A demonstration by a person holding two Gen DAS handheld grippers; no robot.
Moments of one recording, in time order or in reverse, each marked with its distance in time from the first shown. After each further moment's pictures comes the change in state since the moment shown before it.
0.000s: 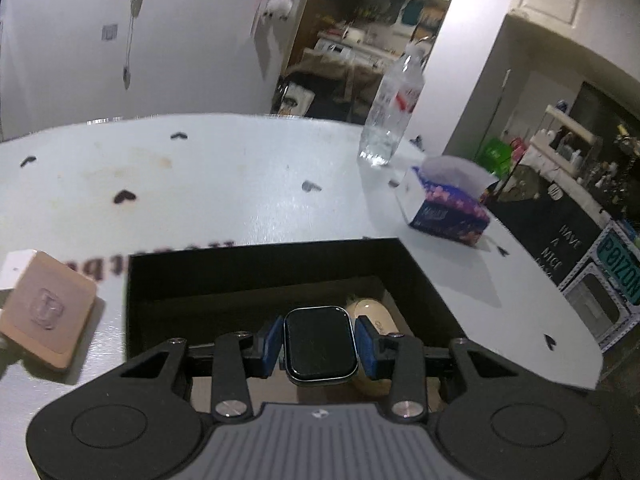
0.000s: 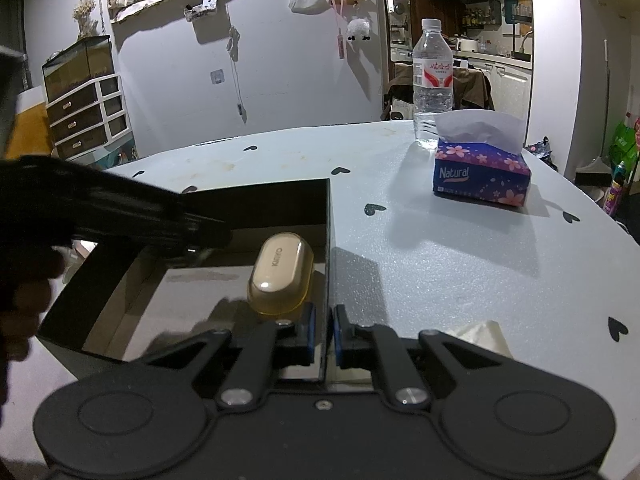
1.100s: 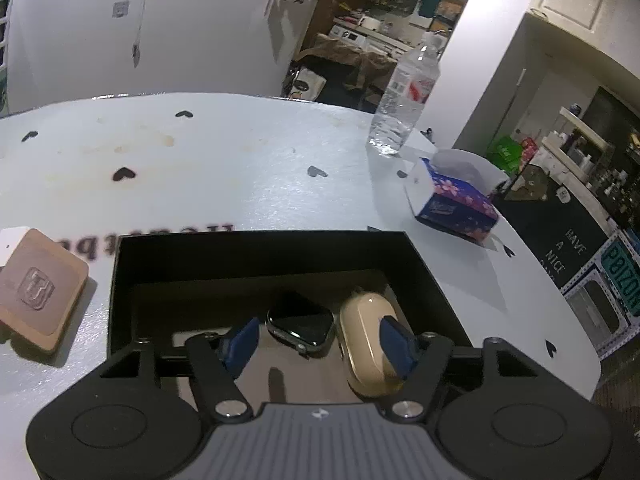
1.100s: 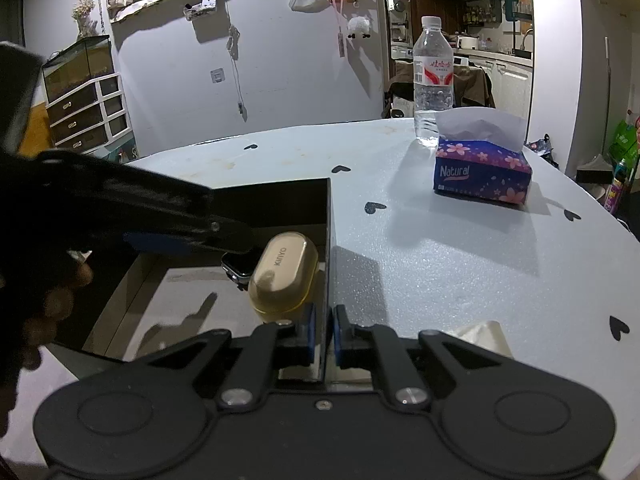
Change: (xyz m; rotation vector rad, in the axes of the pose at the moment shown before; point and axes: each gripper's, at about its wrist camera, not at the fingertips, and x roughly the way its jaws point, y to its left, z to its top) left arm 0.000 -0.001 0.000 -0.048 0.035 0.001; right arm 0.000 0.000 0.000 0.005 0.005 0.004
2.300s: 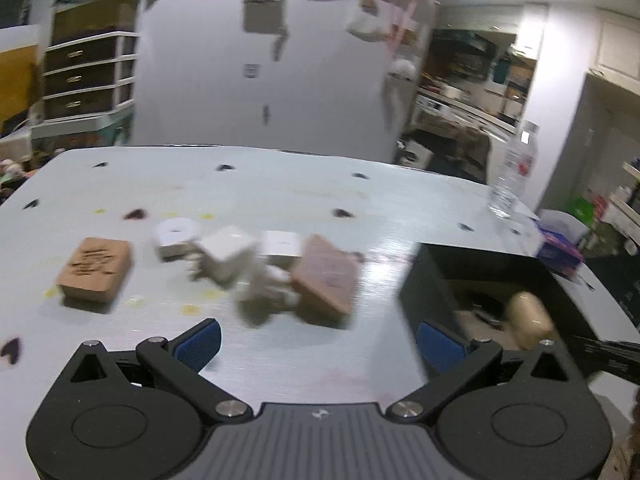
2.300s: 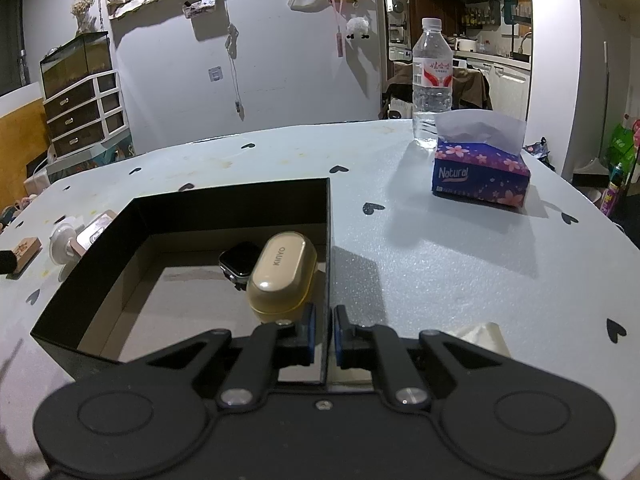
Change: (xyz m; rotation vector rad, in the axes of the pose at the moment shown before) left arm -0.143 0.138 -0.064 -0.069 -0.225 0.272; right arm 0.002 0.001 0.001 -0.008 0.000 -0.016
